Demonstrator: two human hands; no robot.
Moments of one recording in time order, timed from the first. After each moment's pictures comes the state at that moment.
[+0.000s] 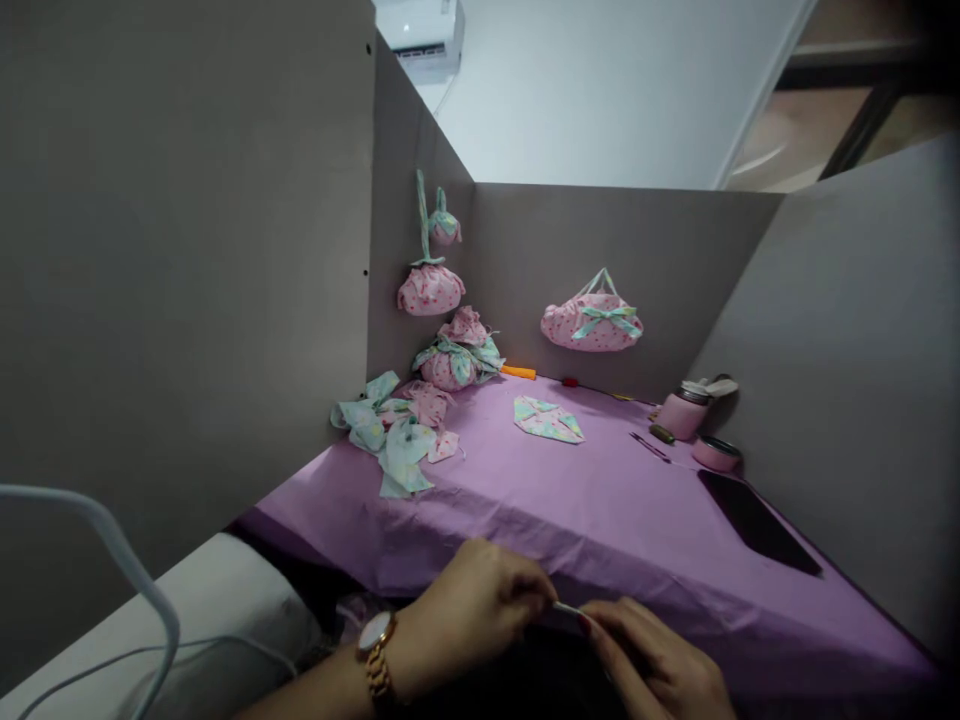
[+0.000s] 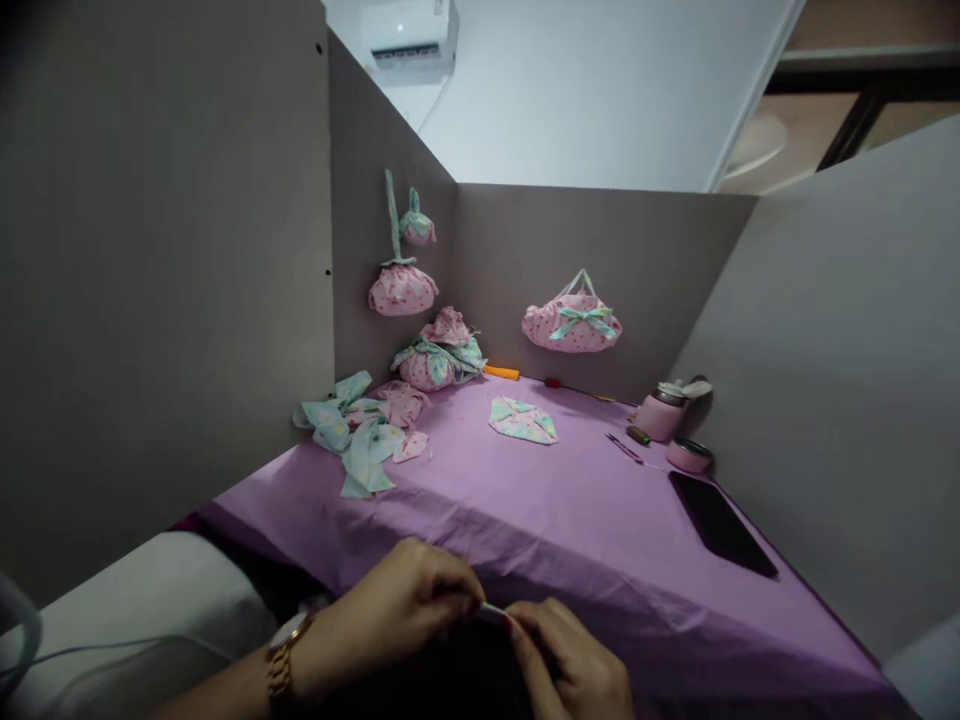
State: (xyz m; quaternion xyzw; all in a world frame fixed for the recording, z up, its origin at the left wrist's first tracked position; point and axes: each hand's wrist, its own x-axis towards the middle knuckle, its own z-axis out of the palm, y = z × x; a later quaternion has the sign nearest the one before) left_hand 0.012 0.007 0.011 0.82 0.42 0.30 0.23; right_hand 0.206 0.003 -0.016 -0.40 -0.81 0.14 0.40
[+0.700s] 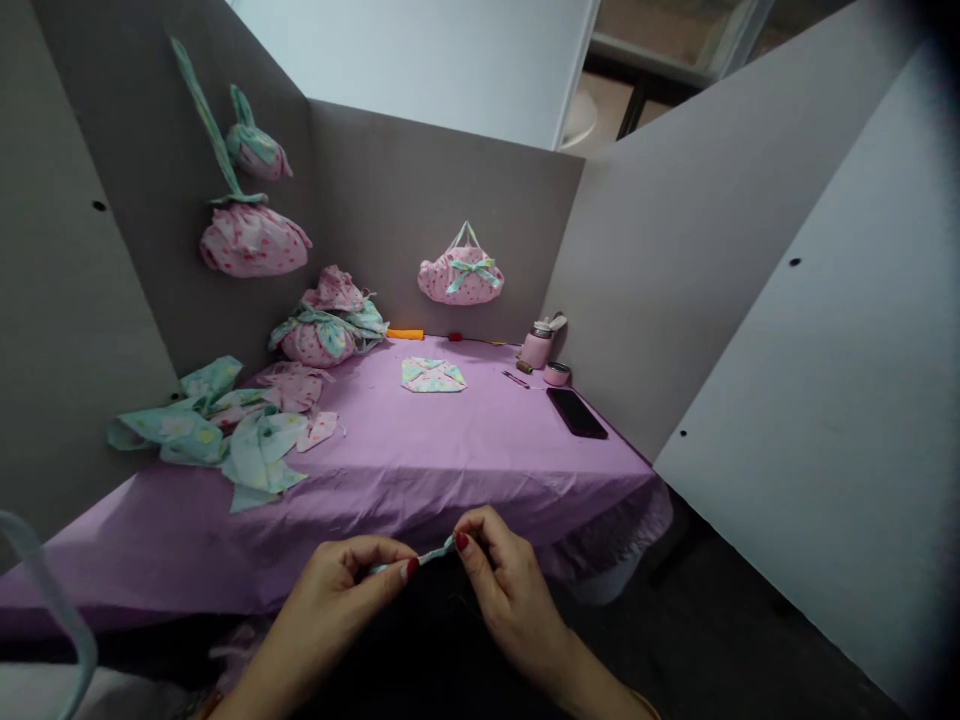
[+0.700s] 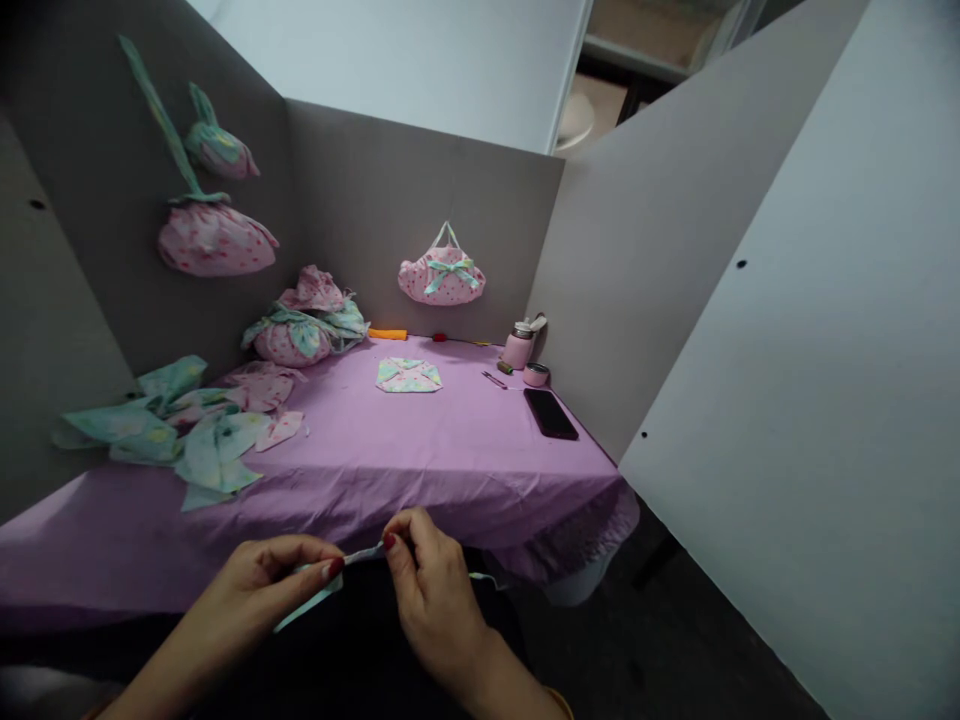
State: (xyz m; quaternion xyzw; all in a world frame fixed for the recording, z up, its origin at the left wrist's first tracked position) left_hand 0.016 0.000 -0.007 0.62 0.47 0.36 0.52; right_hand 0.197 -0.013 -0.010 -0.46 -0.73 0.23 0.45
